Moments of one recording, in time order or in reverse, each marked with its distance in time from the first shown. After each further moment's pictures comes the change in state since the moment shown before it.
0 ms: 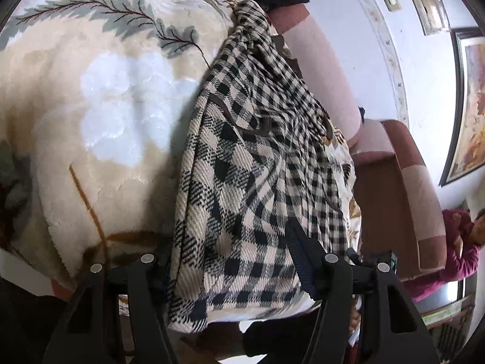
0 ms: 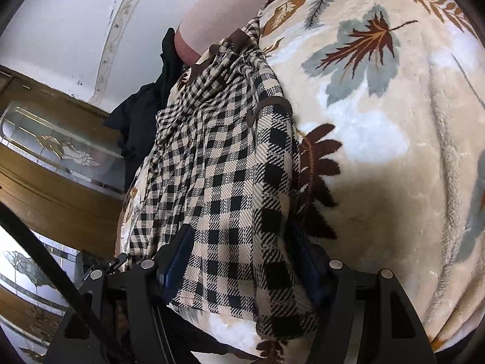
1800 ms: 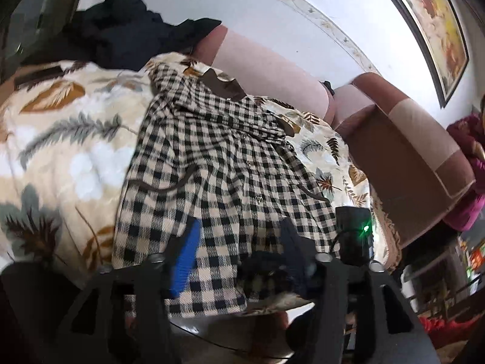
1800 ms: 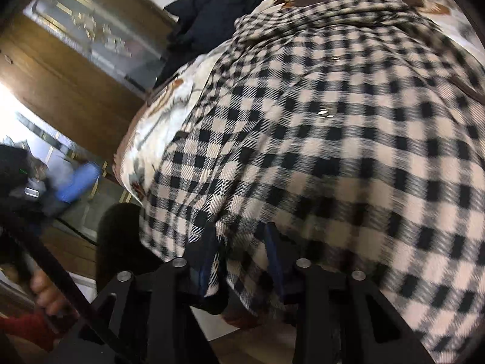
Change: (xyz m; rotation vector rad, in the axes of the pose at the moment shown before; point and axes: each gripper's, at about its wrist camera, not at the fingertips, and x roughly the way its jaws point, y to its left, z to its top) left arm -0.068 -0.131 -0.054 0.459 -0.140 0.149; right arm 0.120 0.146 -0.079 -0.447 0.275 -0.020
